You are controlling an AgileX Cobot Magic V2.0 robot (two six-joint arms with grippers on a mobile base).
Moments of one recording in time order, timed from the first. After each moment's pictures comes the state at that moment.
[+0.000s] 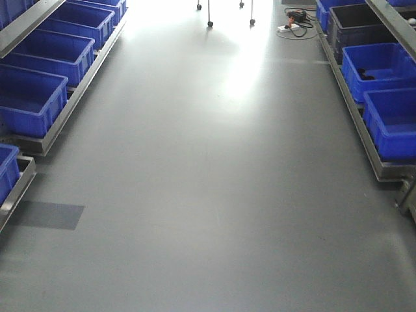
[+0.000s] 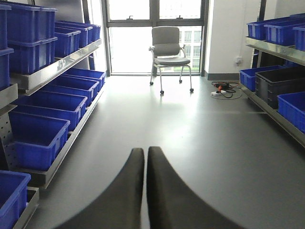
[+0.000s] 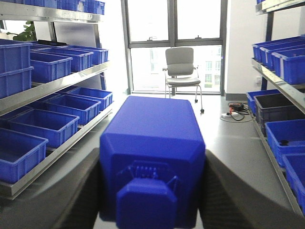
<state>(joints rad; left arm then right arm) -0.04 -0.01 0.03 0.03 0.10 -0.04 0.09 0.05 -0.24 0.07 0.23 -0.05</state>
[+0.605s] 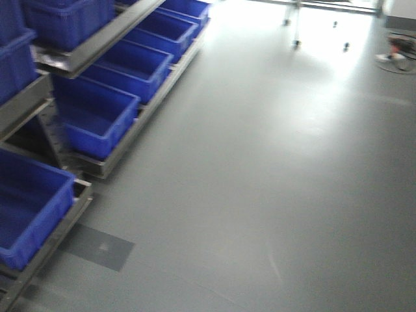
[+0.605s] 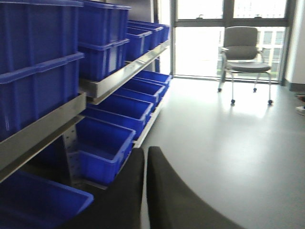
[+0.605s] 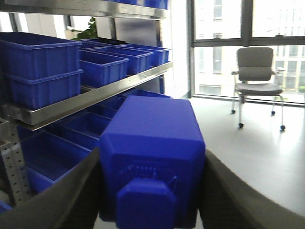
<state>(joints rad) -0.04 -0.01 0.03 0.03 0.10 -0.04 0.09 0.05 -0.24 0.07 0.23 -0.05</state>
